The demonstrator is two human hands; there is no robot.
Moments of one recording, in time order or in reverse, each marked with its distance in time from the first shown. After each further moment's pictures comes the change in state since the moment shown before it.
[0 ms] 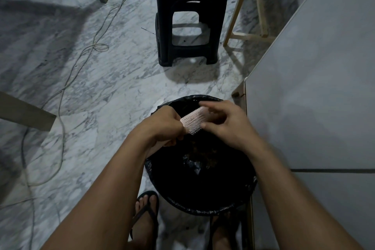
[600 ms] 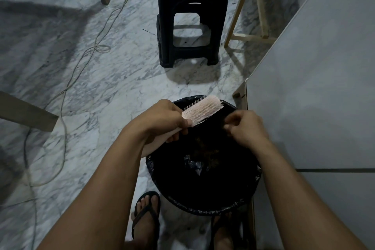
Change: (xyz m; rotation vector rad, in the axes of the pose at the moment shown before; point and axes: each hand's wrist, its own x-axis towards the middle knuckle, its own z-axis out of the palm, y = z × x) left_hand -0.018 0.012 -0.015 -0.196 -0.050 0.053; right_hand -0.001 0.017 -0.014 -0.174 0.079 0.467
